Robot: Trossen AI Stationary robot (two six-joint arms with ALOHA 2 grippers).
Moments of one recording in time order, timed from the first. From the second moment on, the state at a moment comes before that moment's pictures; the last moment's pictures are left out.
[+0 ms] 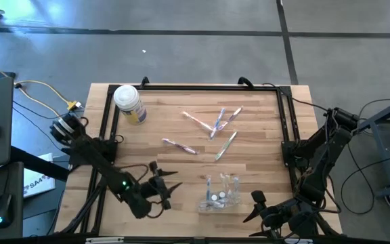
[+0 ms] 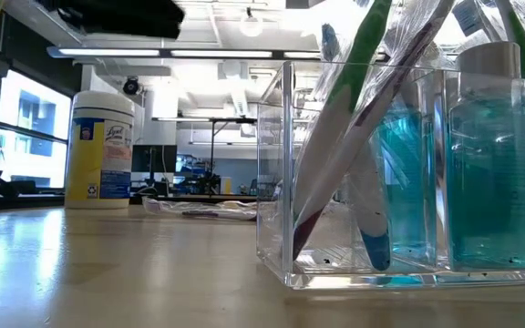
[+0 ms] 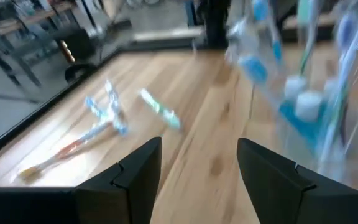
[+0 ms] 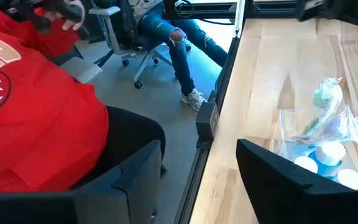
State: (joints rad) left arm -0.76 1.58 0.92 0.06 -1.11 -0.44; right arm 1.03 1.45 1.06 -0.15 0.50 0.53
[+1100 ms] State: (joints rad) left arm 0.04 1.44 0.92 -0.59 -0.27 -0.14; right arm 1.03 1.47 1.06 -0.14 0.54 0.58
